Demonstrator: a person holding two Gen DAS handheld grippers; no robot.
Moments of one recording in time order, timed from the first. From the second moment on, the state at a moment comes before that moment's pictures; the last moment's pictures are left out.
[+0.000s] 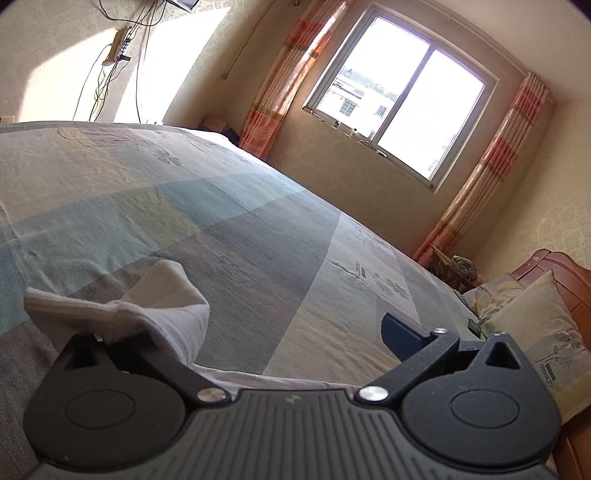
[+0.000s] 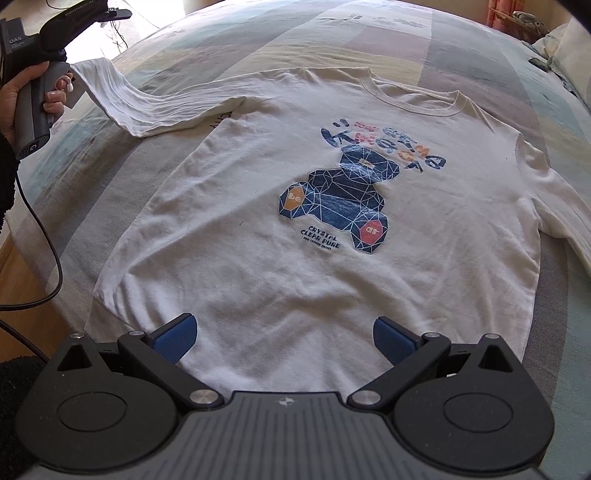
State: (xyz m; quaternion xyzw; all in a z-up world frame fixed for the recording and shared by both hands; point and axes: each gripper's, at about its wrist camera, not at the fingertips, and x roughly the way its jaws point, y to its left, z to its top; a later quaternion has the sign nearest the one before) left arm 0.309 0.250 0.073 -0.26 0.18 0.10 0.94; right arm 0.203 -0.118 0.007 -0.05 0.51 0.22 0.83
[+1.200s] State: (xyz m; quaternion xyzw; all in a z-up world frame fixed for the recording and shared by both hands) left arm 0.408 0.046 0.131 -0.19 0.25 -0.10 0.94; right arm 0.187 -0.184 0.002 0.00 0.49 0.20 0.85
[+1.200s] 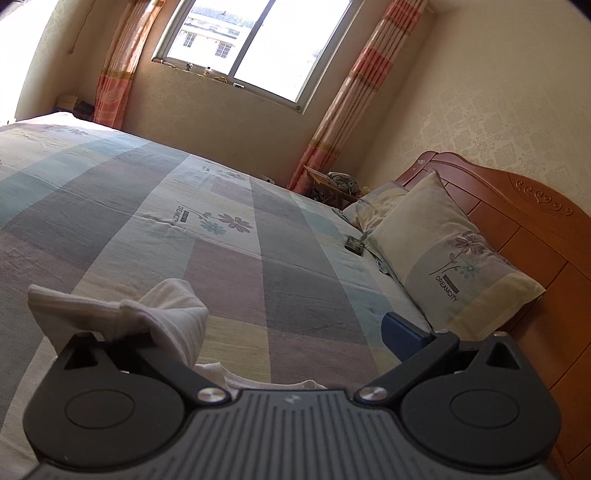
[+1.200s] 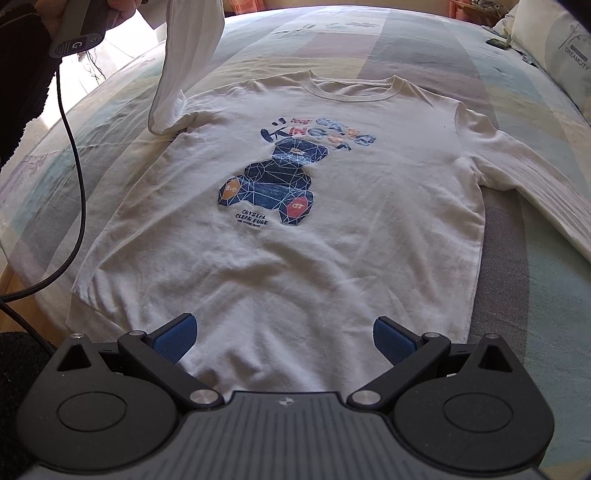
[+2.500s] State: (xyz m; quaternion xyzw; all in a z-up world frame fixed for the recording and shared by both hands) left arm 0.461 -0.131 0.046 -0.04 0.36 -0.21 0.91; right arm 0.189 -0.205 -0.003 0.01 0.49 0.18 0.85
